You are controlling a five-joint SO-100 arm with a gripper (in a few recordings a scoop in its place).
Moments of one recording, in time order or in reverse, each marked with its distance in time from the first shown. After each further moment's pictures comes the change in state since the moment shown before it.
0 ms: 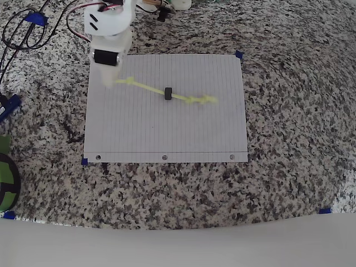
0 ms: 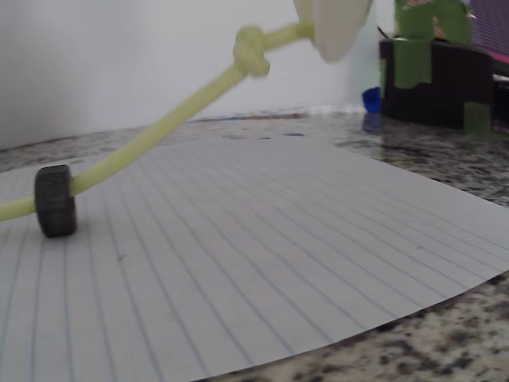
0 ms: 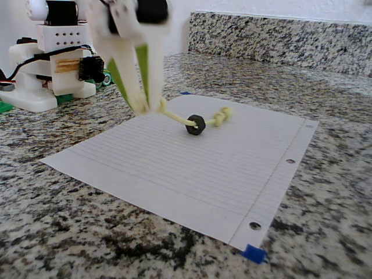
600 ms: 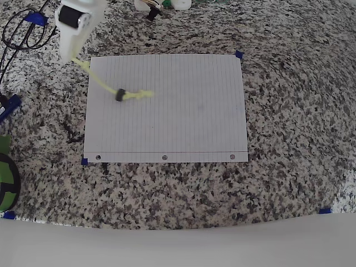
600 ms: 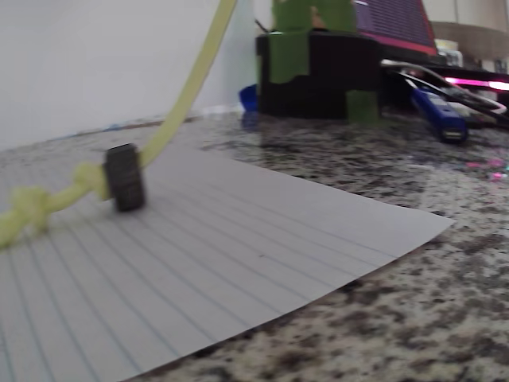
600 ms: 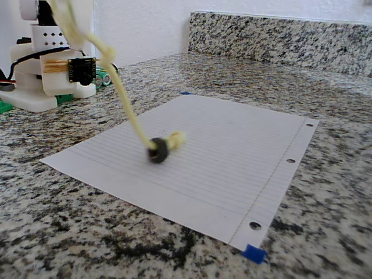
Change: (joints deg) arm 14.7 18.3 0.1 0.4 -3.0
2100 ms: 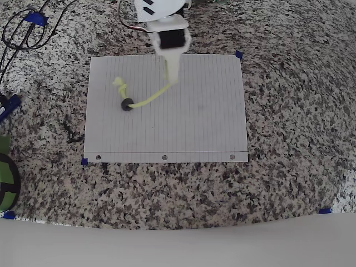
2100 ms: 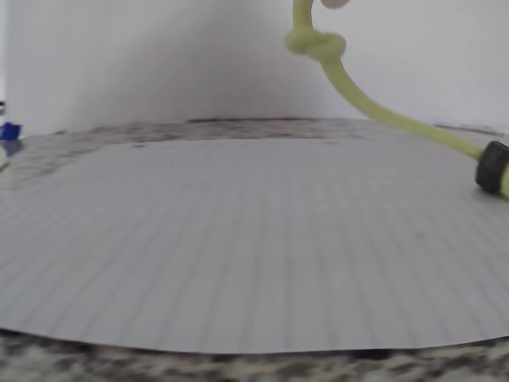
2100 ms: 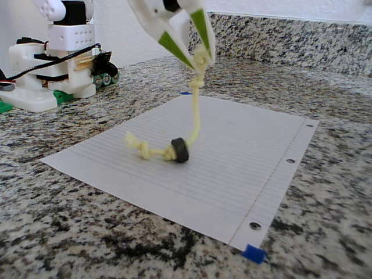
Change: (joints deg) arm -42.1 -0.4 13.0 -4.8 4.1
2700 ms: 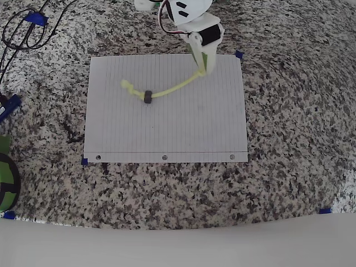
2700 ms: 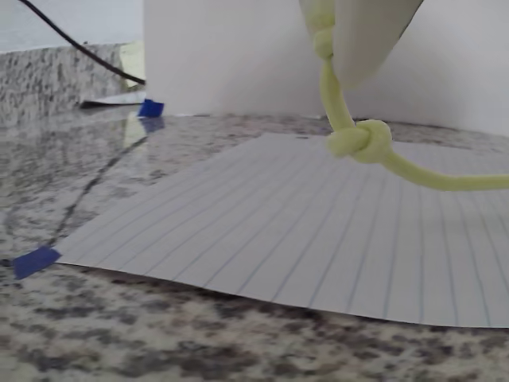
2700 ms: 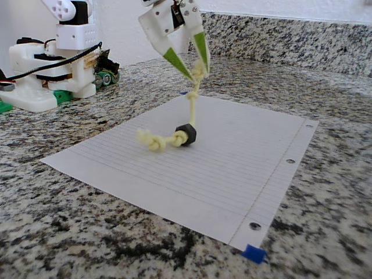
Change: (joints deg) arm -15.6 0.0 6.9 -2.4 3.0
